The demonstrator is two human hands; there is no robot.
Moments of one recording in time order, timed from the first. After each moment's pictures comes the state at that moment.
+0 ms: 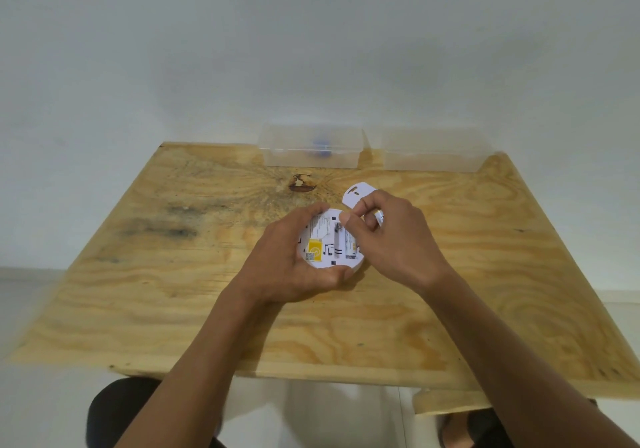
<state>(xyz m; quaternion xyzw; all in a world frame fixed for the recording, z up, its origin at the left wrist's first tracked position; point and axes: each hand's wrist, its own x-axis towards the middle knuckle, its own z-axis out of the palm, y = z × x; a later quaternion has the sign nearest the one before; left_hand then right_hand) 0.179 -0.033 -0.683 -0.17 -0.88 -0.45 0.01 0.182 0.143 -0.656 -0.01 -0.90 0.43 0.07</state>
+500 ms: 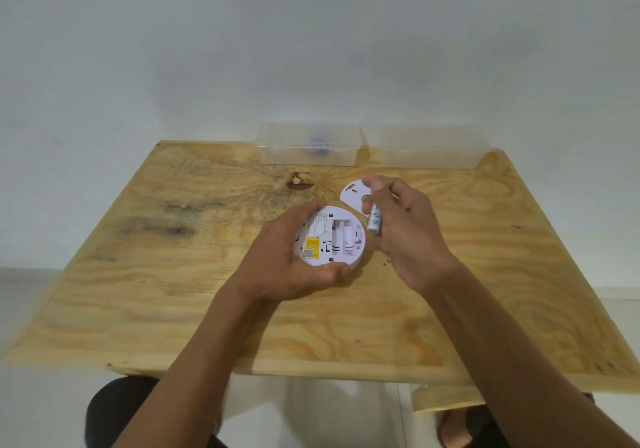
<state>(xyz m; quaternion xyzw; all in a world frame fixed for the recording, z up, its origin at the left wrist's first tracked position) 0.178 -0.037 -0.687 -0.16 -0.88 -0.44 0.00 0.176 0.144 -0.655 -0.11 -0.68 0.73 0.02</state>
